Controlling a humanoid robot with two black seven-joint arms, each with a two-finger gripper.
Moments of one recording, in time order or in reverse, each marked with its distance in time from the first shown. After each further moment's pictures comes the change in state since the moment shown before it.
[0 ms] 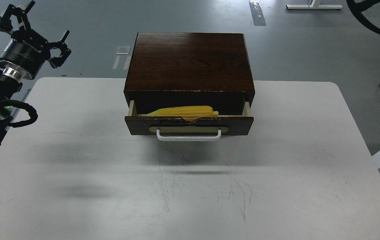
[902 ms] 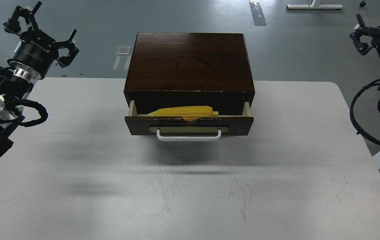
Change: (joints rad) left arm 0.005 -0.070 -0.040 0.063 -0.014 0.000 0.000; right arm -0.714 -0.047 0.409 -0.208 1.257 0.000 -0.025
